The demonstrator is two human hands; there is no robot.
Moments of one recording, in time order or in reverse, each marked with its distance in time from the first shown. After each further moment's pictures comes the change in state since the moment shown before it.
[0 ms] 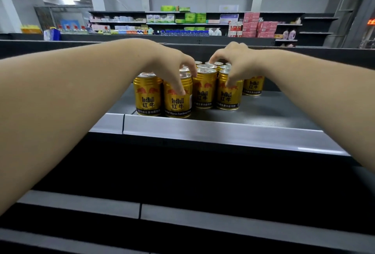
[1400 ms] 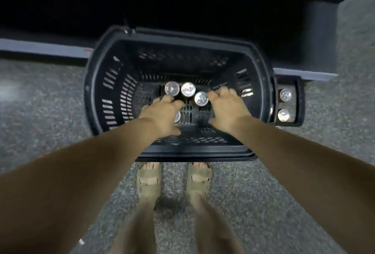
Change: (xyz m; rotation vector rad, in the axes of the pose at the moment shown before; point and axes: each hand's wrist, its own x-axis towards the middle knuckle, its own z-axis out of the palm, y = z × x) left_hand -0.242 0.102 0.884 -0.358 -0.782 -0.072; right_hand -0.459 -0.168 0.768 0.233 -0.859 0.226
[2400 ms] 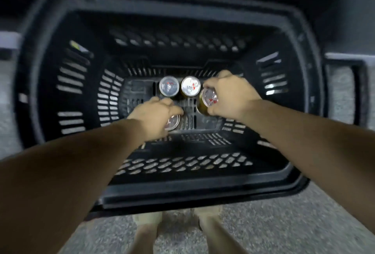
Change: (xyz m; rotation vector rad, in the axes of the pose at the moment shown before) left_hand 0.105 -0.060 0.050 0.191 -0.002 0.213; right_hand 0.106 0.024 0.044 0.102 0.065 -0.032
